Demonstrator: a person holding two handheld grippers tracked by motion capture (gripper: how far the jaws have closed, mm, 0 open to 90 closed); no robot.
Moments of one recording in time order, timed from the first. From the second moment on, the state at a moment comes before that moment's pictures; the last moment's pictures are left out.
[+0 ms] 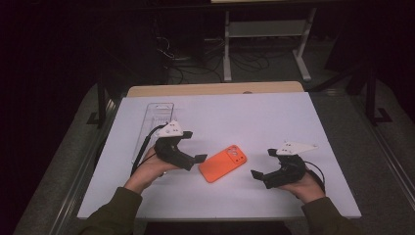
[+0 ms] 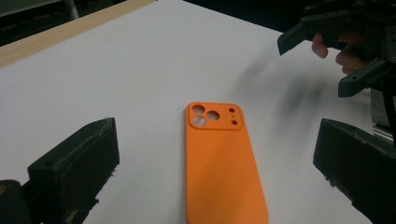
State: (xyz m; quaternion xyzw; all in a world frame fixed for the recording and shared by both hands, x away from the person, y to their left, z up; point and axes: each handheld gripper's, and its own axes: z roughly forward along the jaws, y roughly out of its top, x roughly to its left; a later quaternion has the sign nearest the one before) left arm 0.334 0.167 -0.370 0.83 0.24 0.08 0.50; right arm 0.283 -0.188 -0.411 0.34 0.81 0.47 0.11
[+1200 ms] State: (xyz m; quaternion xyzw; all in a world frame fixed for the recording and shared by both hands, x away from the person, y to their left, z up) left arm 0.351 0.128 -0.374 0.83 0.23 0.06 0.51; right arm 0.285 -0.188 -0.409 0.34 0.81 0.47 0.12
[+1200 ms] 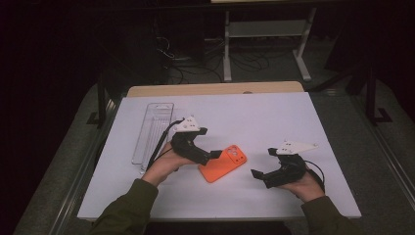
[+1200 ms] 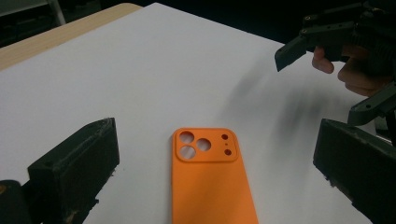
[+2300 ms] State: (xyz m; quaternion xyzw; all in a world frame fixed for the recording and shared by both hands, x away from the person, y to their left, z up) left arm 0.363 0.110 -0.383 0.84 0.23 0.07 0.49; right arm 0.284 -0.188 -0.409 0.35 0.80 0.47 0.11
